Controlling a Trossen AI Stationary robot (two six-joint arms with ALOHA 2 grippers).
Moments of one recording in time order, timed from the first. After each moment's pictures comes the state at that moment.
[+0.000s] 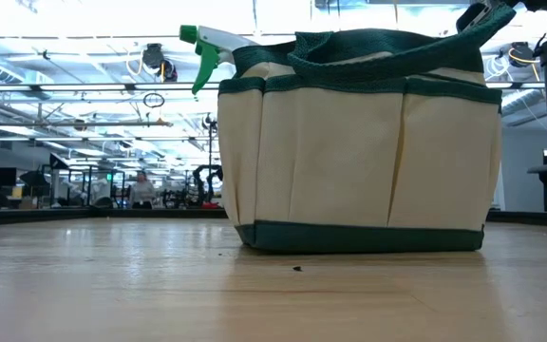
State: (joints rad) left arm -0.77 1.37 1.18 -0.33 -0.43 -1.14; right arm 0.39 0.48 0.26 0.45 0.13 0.33
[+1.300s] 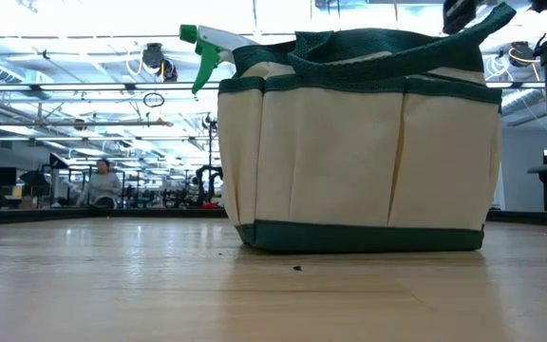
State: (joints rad) left arm -0.43 1.47 1.18 0.42 -0.85 -0.21; right arm 0.35 0.68 0.29 0.72 0.14 0.19
